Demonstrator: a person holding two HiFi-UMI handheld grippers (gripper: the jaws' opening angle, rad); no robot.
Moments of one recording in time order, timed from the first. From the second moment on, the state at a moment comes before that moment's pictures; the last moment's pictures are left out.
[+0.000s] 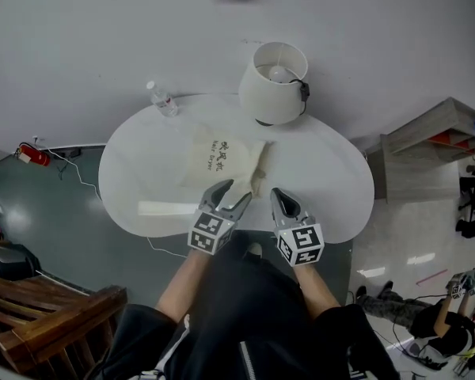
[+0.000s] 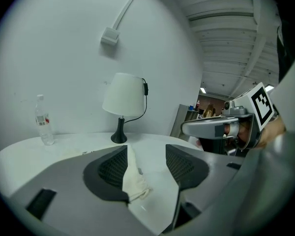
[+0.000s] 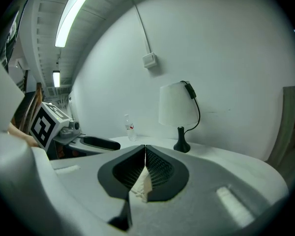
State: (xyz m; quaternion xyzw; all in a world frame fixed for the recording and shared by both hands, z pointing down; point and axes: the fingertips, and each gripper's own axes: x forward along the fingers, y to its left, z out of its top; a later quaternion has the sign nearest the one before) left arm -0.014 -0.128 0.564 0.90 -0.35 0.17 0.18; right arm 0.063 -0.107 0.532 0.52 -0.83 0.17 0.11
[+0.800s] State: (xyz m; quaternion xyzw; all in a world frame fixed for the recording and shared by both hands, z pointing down) left arm -0.001 -0.180 0.586 0.91 -0.29 0.18 0.22; right arm 0.070 -0.144 0.547 0.57 -0.79 0.18 0.14
